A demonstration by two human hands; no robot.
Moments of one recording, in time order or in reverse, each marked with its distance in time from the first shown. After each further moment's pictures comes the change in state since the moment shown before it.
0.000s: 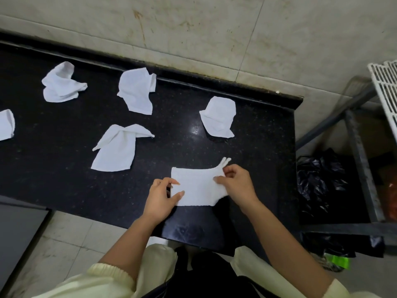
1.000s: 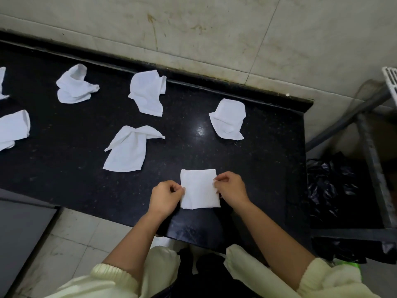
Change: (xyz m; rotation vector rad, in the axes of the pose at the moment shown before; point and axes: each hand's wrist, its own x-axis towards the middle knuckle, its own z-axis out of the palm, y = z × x) left_hand 0.004 0.008 -0.019 -0.023 0.063 -0.140; right_hand 0.013 0.011 0.042 -0.176 0.004 0.067
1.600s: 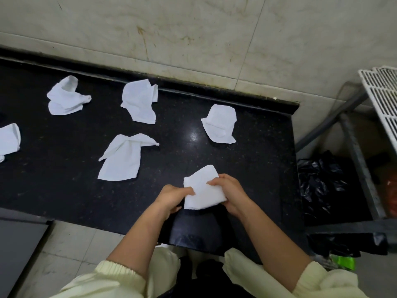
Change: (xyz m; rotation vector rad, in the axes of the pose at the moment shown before) left_hand 0.001 0.044 -0.003 -0.347 -0.313 -0.395; right_hand -0.015 -0.014 -0.010 0.524 -0.167 0.200
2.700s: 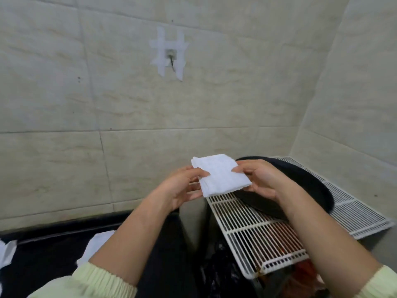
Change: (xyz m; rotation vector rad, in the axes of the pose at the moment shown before) left_hand -0.153 0.307 0.274 -0.050 -0.684 0.593; right_hand -0.163 -0.268 -0.331 0.118 0.191 -0.558
